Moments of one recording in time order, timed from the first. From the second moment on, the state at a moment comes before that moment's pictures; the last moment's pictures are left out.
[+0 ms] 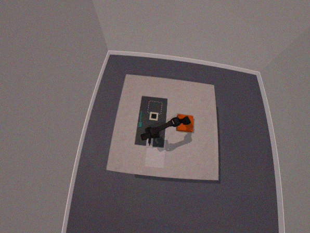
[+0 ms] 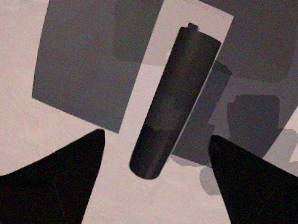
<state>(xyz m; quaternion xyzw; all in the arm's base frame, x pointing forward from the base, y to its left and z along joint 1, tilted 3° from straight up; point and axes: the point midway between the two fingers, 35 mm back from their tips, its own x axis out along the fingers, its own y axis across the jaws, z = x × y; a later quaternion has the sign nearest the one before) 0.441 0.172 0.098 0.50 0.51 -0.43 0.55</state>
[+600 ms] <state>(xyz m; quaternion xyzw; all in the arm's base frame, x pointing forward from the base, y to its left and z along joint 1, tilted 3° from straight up) 0.443 0.183 0.087 0.34 0.56 -0.24 0.72</state>
